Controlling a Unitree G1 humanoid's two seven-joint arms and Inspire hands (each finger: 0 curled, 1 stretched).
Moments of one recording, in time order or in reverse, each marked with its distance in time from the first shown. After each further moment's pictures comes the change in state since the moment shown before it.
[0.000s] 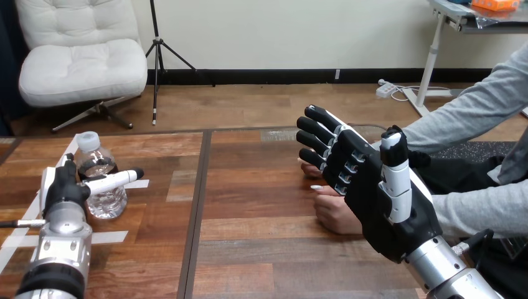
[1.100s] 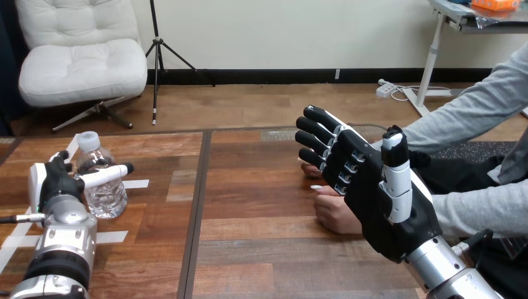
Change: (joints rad) left arm -0.067 -0.006 0.002 0.074 -0.005 0.013 0.138; right arm 0.000 0.001 0.000 0.000 0.003 0.000 0.001
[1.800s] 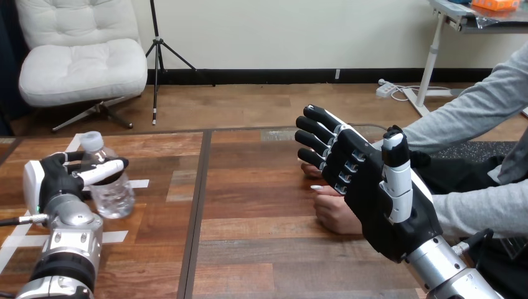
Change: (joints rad) left arm 0.000 -0.020 -0.002 0.019 0.002 -0.068 0.090; right arm 0.000 0.000 0.000 0.000 0.001 -0.006 0.002
